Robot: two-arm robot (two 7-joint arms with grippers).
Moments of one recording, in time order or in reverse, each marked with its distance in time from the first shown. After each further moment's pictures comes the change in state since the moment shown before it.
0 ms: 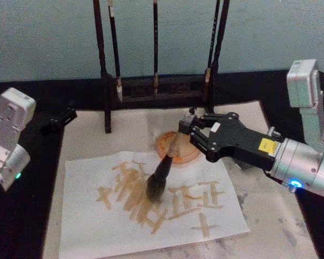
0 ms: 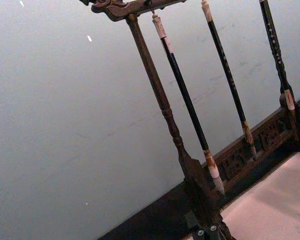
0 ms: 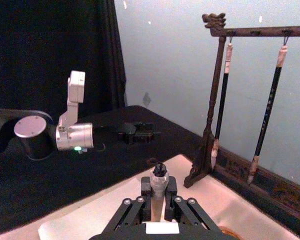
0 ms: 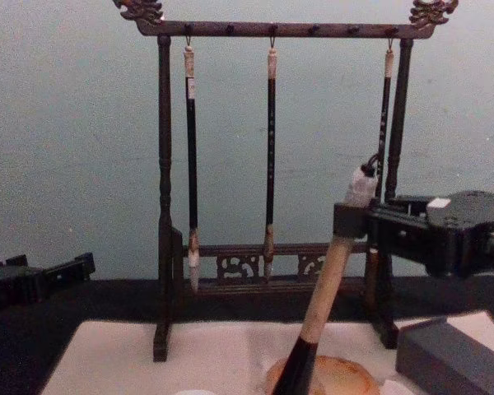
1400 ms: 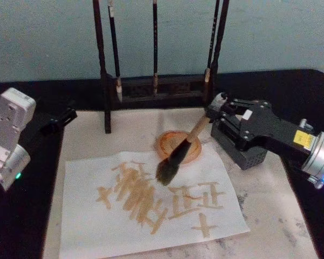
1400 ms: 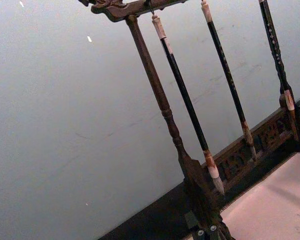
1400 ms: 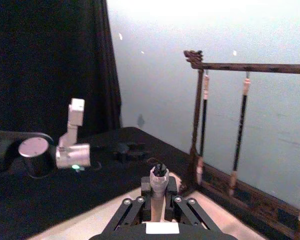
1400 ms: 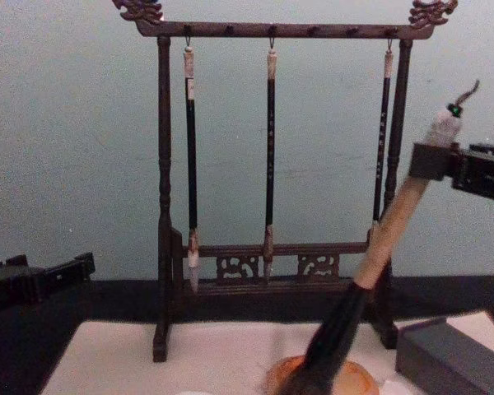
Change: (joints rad) left arm 0.000 0.000 0.000 0.000 0.000 0.000 0.000; right arm -0.111 0.025 0.161 -0.034 0.066 -0.073 0.080
